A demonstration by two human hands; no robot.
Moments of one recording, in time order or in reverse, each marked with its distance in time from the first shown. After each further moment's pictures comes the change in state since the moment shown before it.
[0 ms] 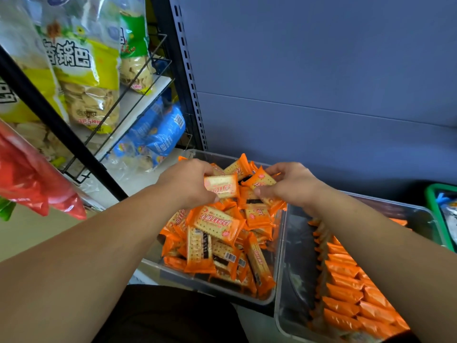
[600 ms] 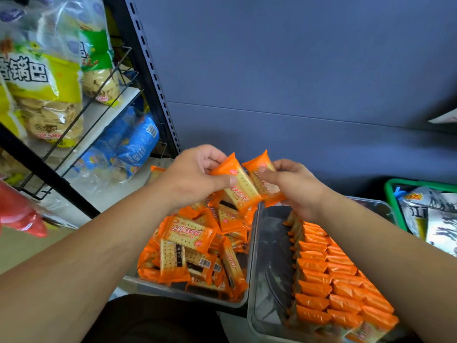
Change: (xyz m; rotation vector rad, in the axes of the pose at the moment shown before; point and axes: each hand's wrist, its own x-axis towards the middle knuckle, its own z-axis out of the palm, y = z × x) left_hand -0.008 0.068 -0.005 -0.886 0.031 0.152; right_hand -0.029 0.017 -0.042 0.473 0.049 0.014
